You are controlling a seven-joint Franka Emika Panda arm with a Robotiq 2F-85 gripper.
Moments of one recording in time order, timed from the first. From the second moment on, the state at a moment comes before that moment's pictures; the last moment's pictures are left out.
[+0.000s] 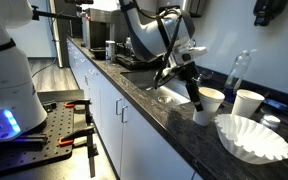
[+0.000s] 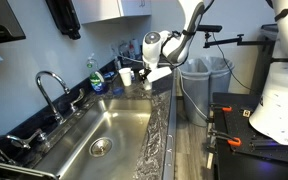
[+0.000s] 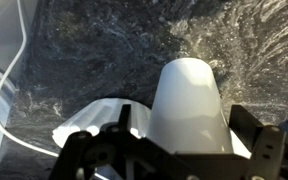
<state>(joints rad) -0.25 0.34 -0.07 -2.22 -1.36 2.81 1.69</state>
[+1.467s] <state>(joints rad) -0.33 0.18 -0.08 -2.40 -1.39 3.03 1.69</state>
